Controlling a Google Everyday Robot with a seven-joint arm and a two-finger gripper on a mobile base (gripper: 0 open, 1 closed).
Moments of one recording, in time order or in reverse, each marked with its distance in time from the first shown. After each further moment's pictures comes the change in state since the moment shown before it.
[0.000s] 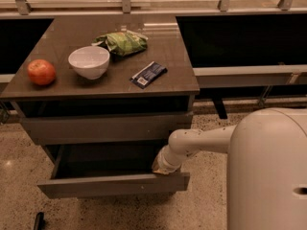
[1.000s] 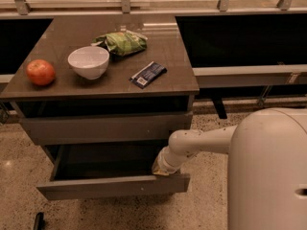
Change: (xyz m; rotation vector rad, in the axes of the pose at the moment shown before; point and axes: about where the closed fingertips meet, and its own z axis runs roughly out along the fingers) arm -0.001 0.000 -0.003 0.000 0.000 0.000
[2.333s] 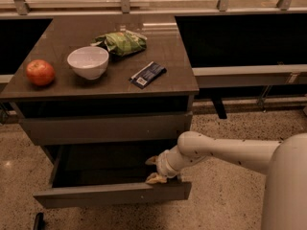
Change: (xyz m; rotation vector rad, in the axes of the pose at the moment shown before) arm -0.037 0.030 -0.005 -0.090 -0.265 0.007
